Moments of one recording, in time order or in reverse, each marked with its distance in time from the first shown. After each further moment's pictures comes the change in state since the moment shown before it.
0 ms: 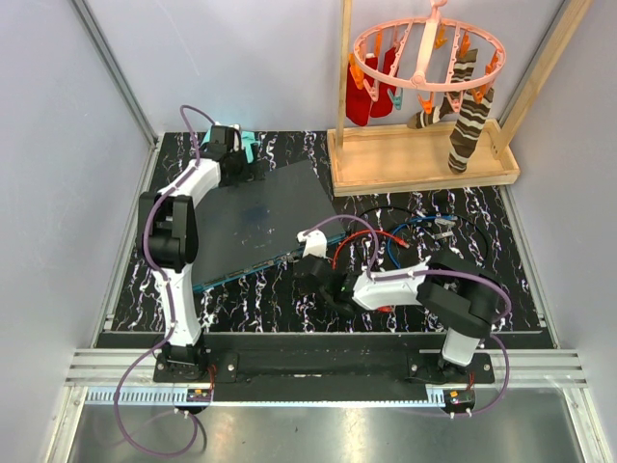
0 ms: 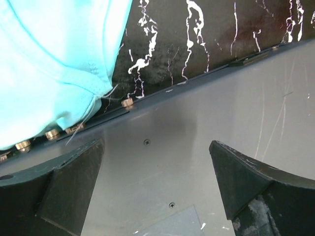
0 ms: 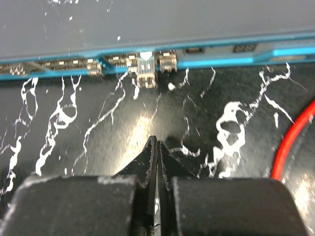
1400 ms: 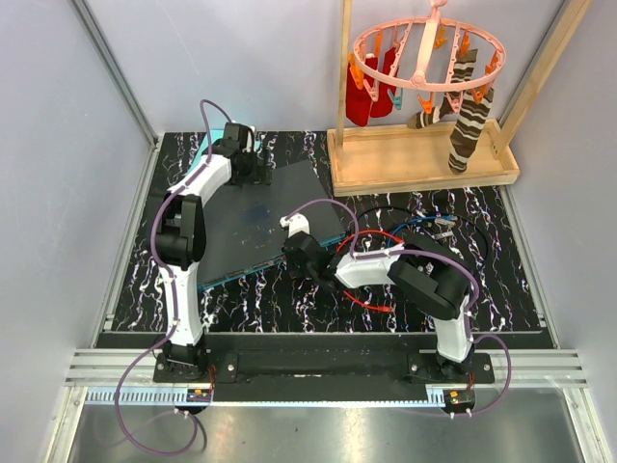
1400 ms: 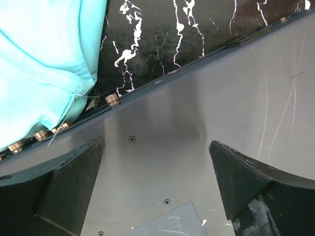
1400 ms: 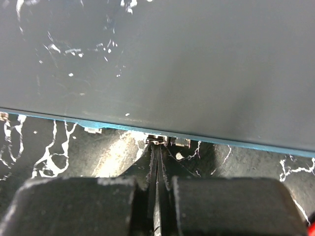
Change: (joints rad) left arm -0.062 0.060 0.112 -0.138 -0.064 0.101; right arm -0.121 0.210 0.221 0.015 -0.170 -0.196
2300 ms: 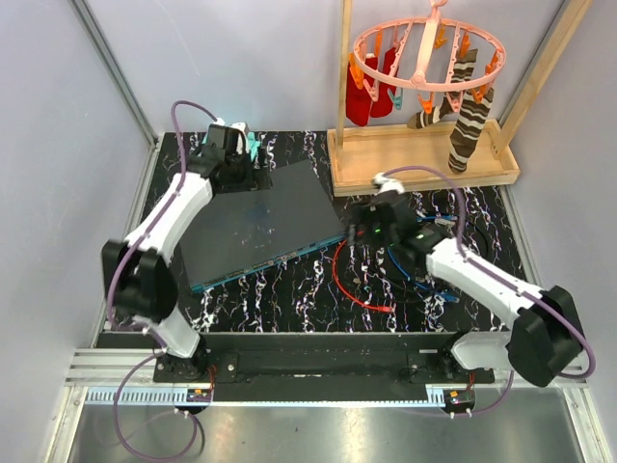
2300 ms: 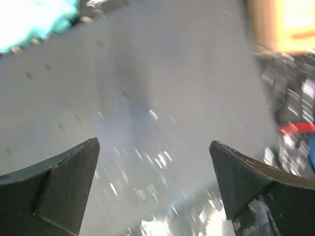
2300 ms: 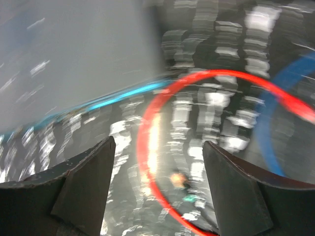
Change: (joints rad) left arm -0.067 -0.464 -0.246 -0.122 0.016 -0.117; right arm -0.354 -0.649 -0.126 -0.546 -0.165 0.116
